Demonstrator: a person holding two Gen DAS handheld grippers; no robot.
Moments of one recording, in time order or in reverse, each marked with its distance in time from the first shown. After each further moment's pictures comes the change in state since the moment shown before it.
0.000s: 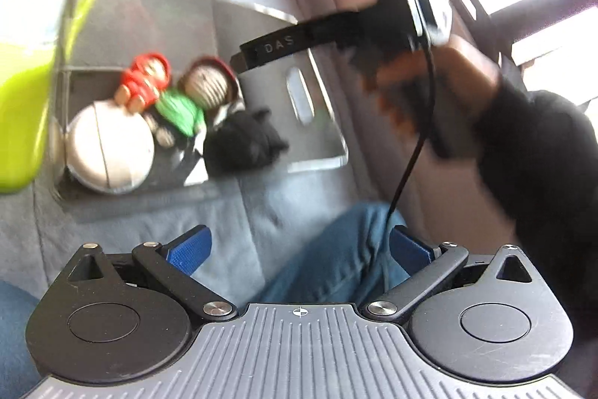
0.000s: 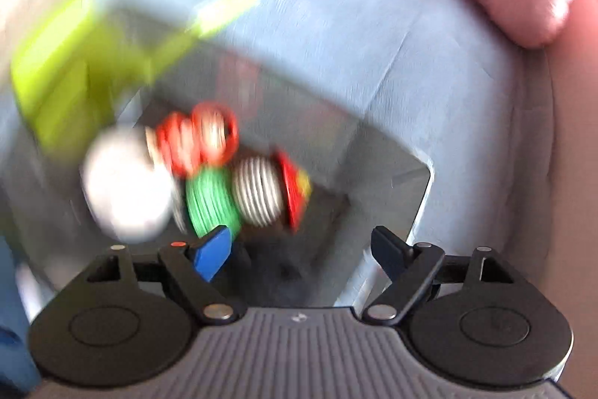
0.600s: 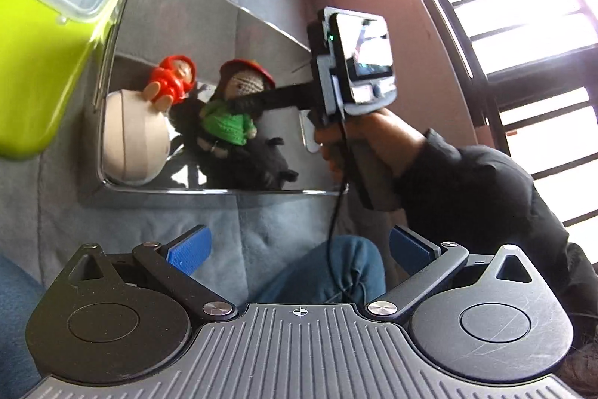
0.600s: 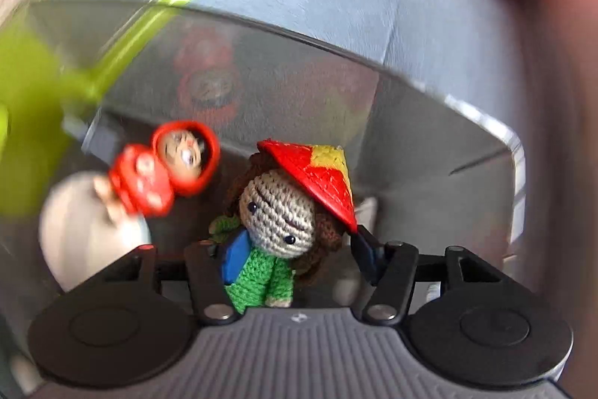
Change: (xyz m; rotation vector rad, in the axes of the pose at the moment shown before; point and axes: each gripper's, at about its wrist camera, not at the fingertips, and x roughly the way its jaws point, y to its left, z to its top) left arm -0.020 0.033 -0.011 -0.140 -0.073 -0.092; right arm 0.086 0.015 0.010 0.025 0.059 -0.113
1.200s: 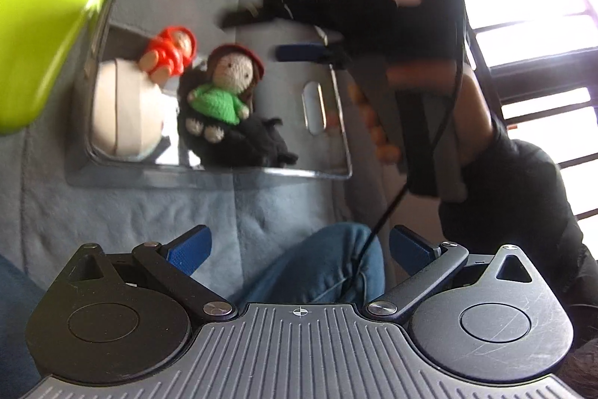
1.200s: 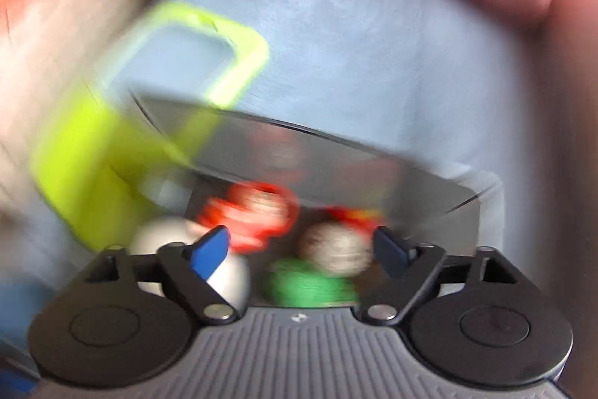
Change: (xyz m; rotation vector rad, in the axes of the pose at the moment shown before) left arm 0.016 0.014 -0.004 -0.020 0.058 -0.021; right arm -0.055 -0.021 0.008 0.255 -0.099 0.331
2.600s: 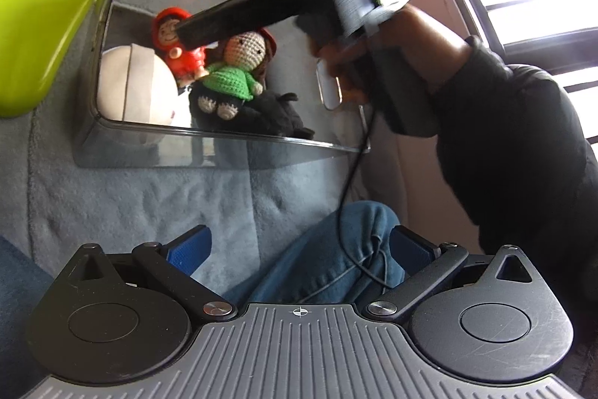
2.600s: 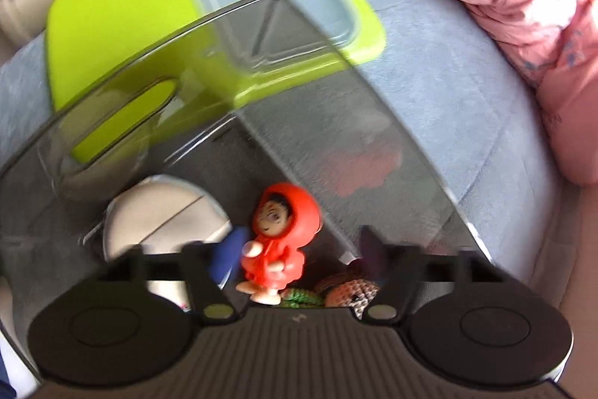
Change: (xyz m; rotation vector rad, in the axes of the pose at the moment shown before) left arm 0.004 0.005 -0.019 0.012 0.019 0.038; right arm 0.075 0.088 -0.016 -0.701 0.046 -0.252
